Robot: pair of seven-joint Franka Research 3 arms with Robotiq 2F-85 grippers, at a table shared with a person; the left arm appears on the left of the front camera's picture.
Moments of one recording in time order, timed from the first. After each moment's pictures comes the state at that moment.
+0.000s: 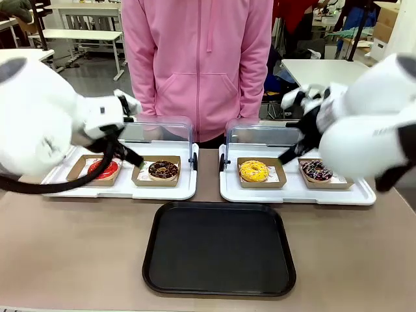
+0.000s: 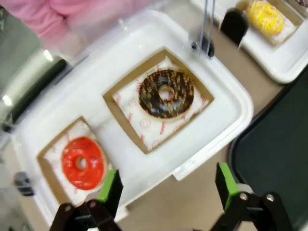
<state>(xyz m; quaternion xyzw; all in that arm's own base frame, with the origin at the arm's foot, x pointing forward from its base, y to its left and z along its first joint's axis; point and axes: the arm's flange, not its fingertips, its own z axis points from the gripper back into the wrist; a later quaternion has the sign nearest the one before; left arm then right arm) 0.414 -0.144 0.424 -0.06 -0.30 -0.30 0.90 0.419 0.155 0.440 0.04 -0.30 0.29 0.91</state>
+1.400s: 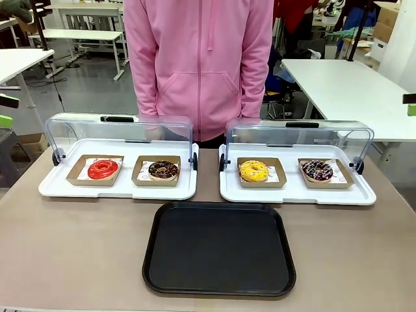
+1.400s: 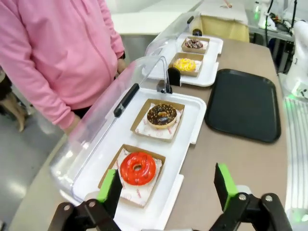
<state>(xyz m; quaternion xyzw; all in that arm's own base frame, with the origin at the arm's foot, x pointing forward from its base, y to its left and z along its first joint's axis) 0.400 0.155 0.495 -0.26 -0.45 -0.50 0.70 0.386 -0.129 0.510 0.36 -0.47 0.38 0.71</state>
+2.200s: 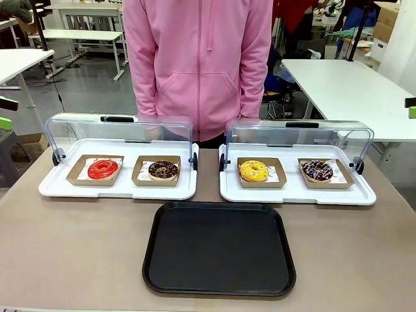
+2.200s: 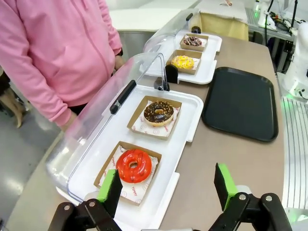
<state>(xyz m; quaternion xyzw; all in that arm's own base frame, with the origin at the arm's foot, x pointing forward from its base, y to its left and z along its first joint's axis) 0.395 0.154 0.496 -0.27 -0.44 -0.49 0.70 0.381 -0.130 0.510 0.35 -0.46 0.36 0.73</state>
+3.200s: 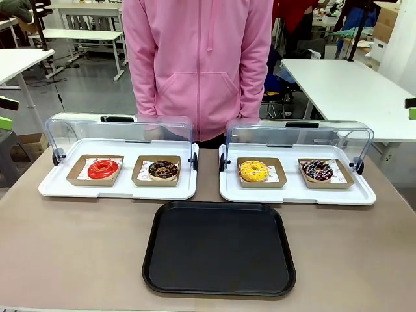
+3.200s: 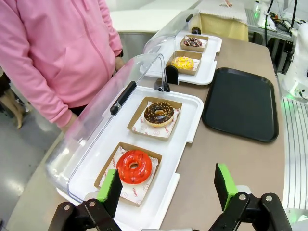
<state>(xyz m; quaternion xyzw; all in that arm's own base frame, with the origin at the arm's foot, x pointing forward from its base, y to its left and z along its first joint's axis) 0.395 0.154 0.496 -0.27 -0.44 -0.49 0.70 0.380 -0.131 0.509 0.35 -0.46 0.37 0.73</state>
